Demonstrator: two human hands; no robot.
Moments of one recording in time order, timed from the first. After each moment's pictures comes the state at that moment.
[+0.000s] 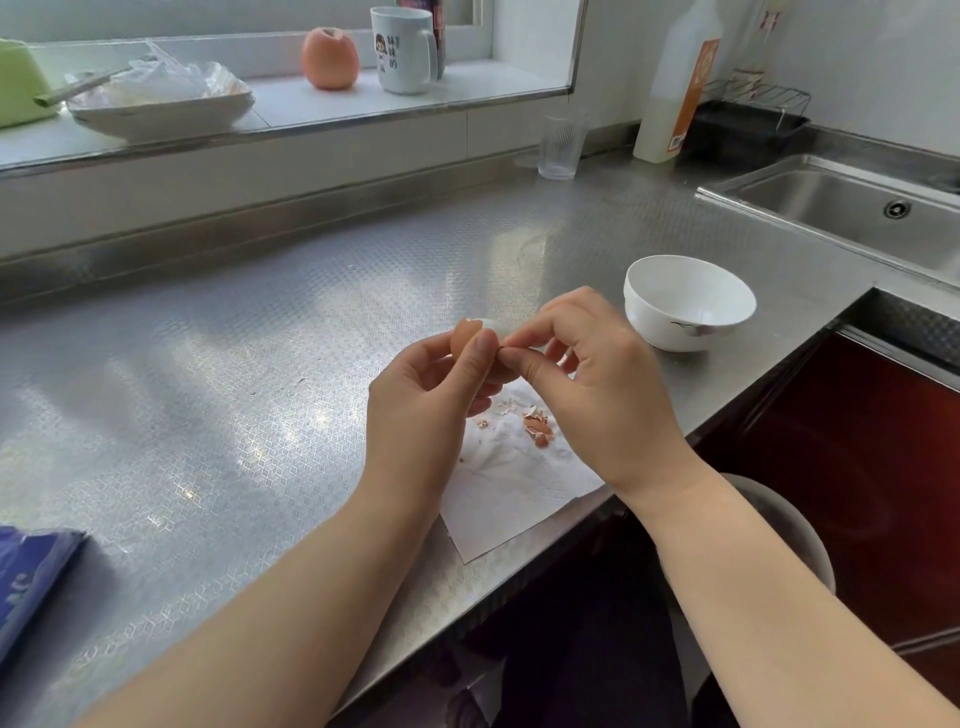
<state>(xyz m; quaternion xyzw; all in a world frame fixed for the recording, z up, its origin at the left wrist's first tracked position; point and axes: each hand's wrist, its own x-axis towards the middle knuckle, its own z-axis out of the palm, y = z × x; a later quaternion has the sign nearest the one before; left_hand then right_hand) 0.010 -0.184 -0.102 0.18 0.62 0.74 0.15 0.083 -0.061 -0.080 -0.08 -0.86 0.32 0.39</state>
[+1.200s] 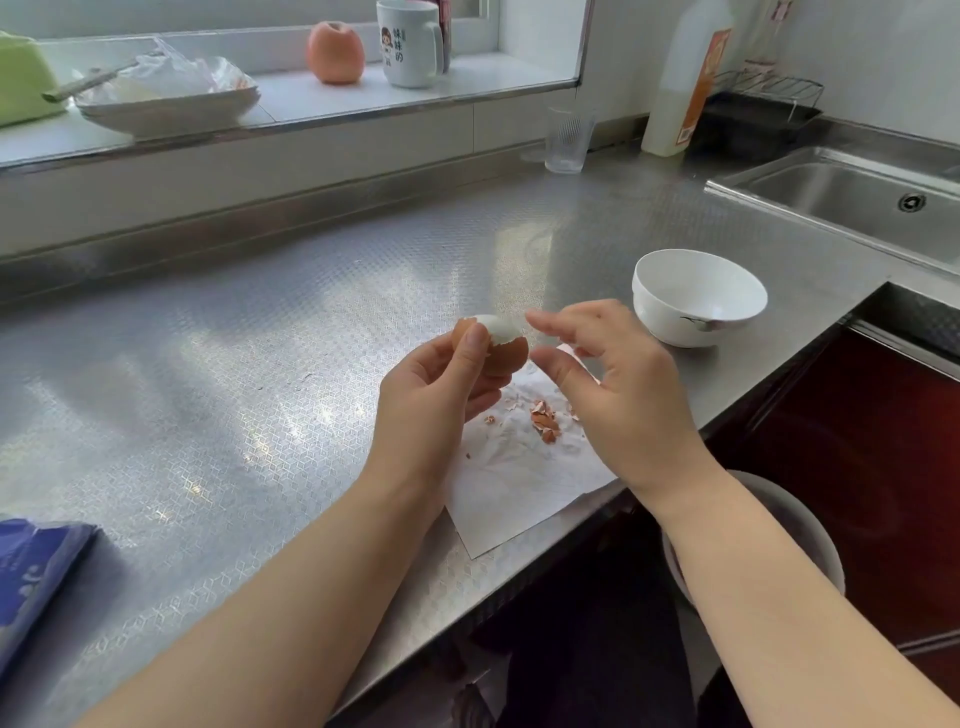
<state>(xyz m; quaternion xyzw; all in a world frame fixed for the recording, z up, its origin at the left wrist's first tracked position) 0.004 -0.184 -0.106 0.18 0.58 0.76 0.22 0.090 -0.052 -0.093 -0.09 -0.86 0.33 0.38</state>
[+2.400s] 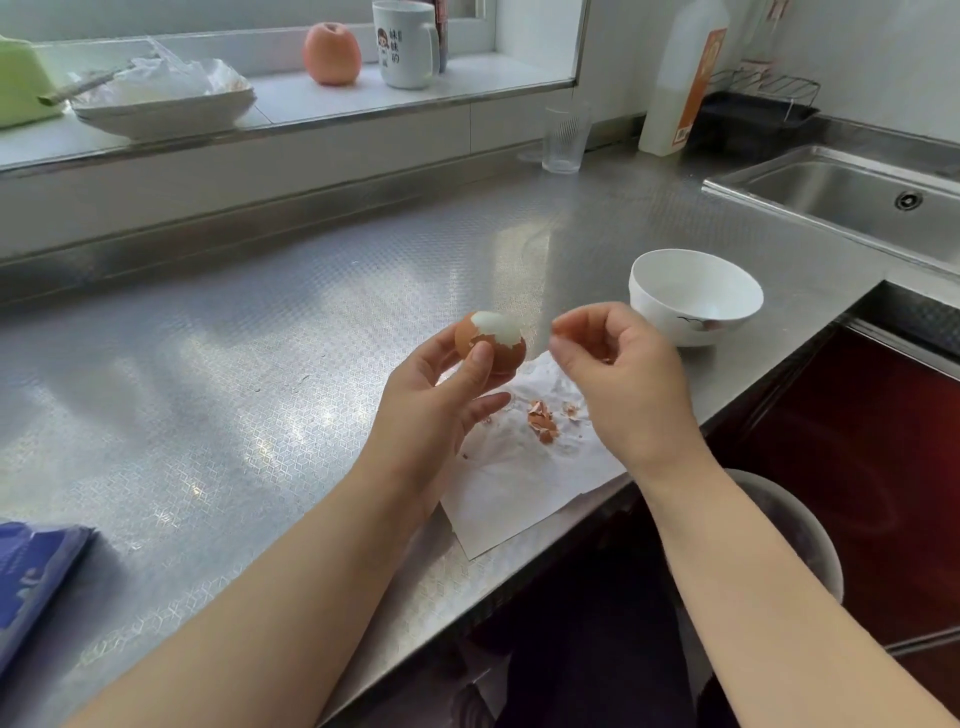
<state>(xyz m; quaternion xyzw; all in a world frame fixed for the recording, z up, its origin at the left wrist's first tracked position) 0.003 -0.186 -0.102 0.18 0.52 0.78 0.29 0.087 -0.053 -0.090 -0.20 -0.76 0.50 0.36</state>
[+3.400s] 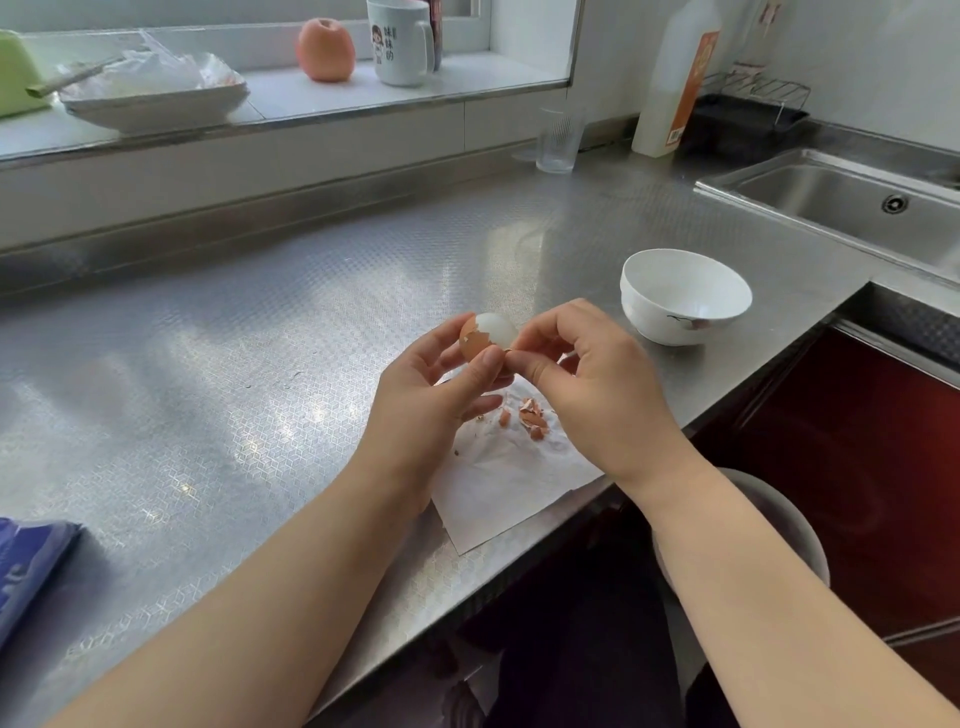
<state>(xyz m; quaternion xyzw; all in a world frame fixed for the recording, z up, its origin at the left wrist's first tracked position) 0.005 -0.185 -0.101 0.20 0.56 0.76 0.27 0.085 -0.056 -0.088 -0.10 -0.85 0.39 0.34</state>
